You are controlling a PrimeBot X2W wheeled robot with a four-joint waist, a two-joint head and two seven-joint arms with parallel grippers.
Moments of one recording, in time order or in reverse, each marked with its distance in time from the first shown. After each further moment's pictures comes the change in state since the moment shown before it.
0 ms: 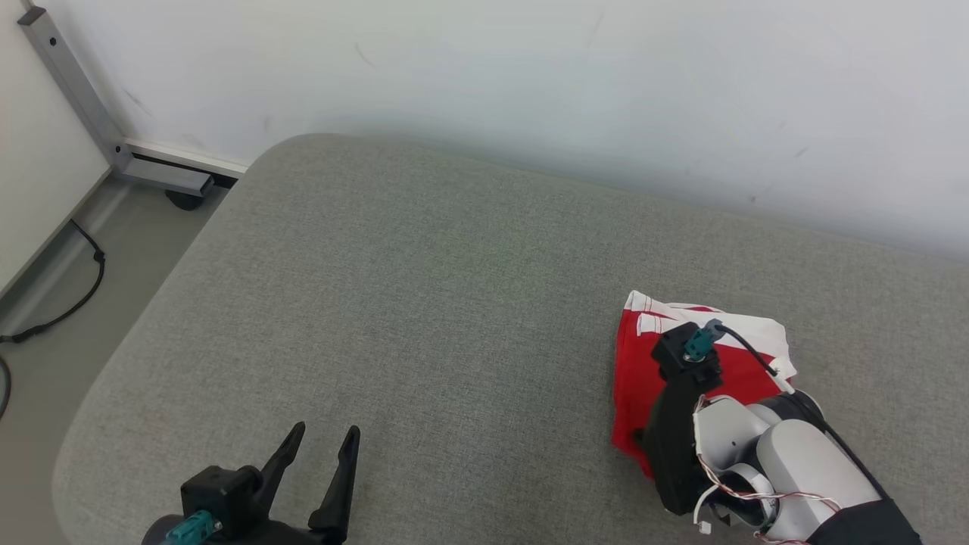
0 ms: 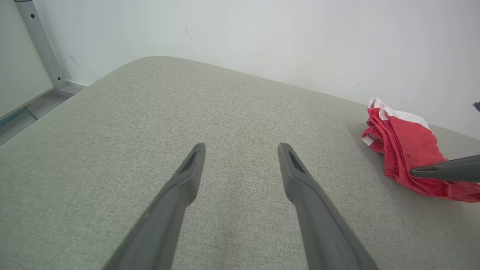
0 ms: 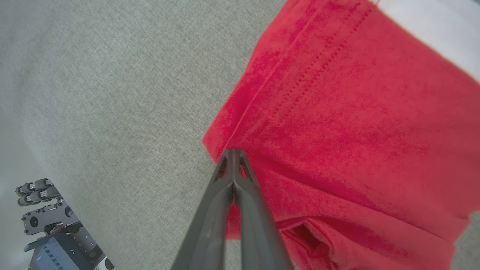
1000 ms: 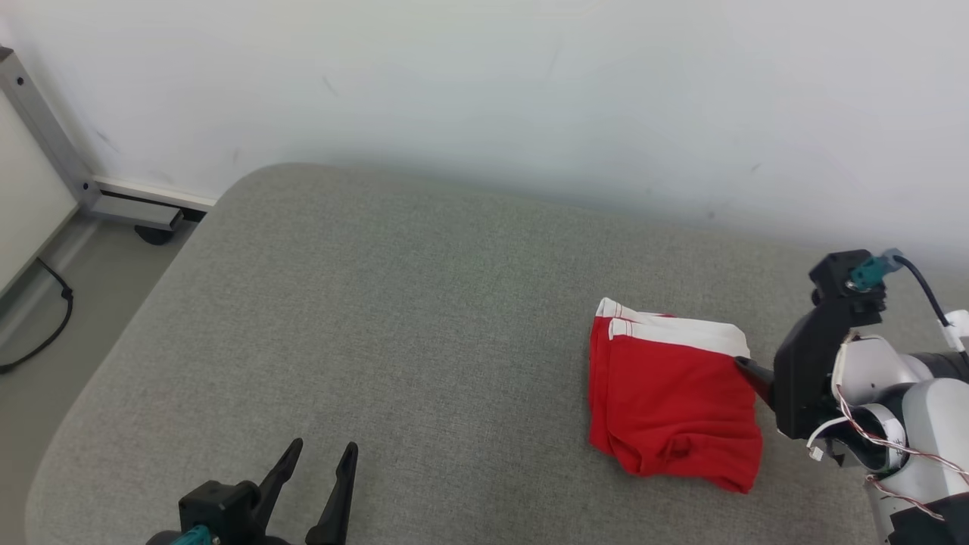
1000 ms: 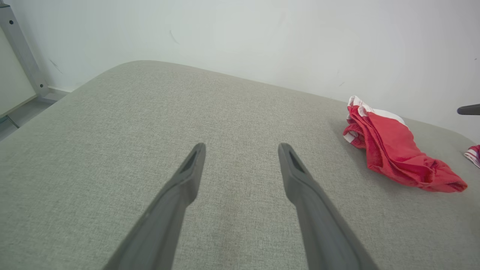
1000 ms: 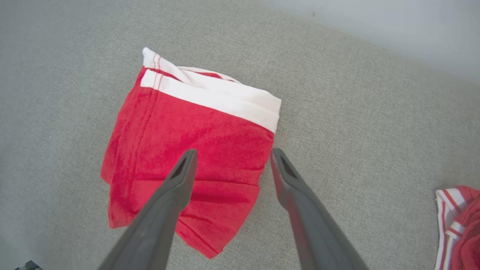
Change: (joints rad) left arm 0.035 0.028 -0.016 -0.040 -0.011 0.025 0.012; right arm 0.028 -0.011 -0.376 -0.187 -0.114 0.000 0.130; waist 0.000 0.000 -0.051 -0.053
